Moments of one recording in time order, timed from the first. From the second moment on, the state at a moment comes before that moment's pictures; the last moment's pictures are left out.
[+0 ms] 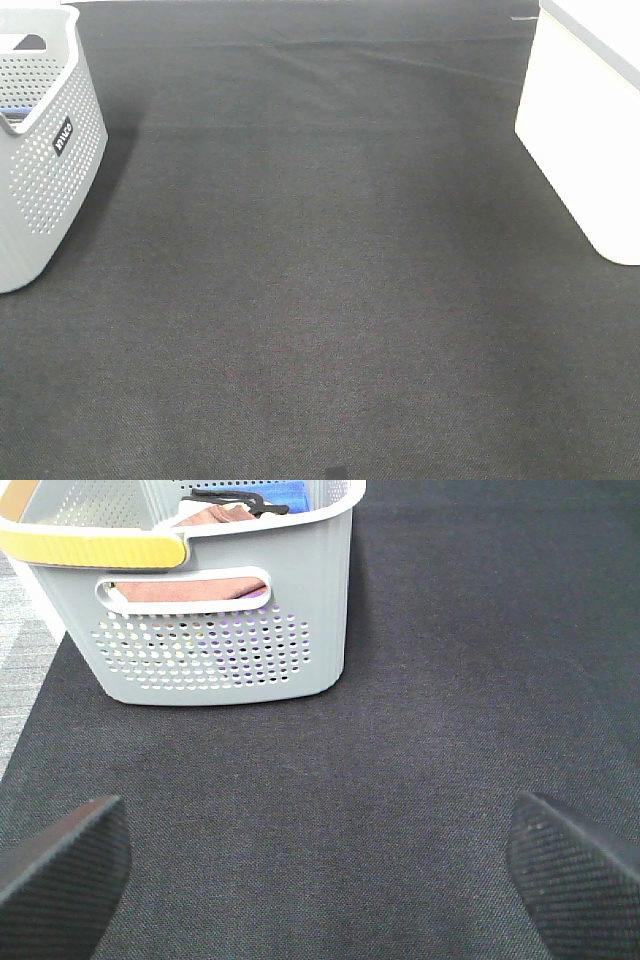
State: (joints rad) left arm 0.00 0.00 -0.50 0.00 1.05 0.00; right arm -0.17 2.05 -2.19 0.25 1.22 -0.08
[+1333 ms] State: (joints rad) left arm 0.00 0.00 -0.50 0.00 1.05 0.00; right arm -0.01 0.78 -0.79 0.11 1.22 -0.08
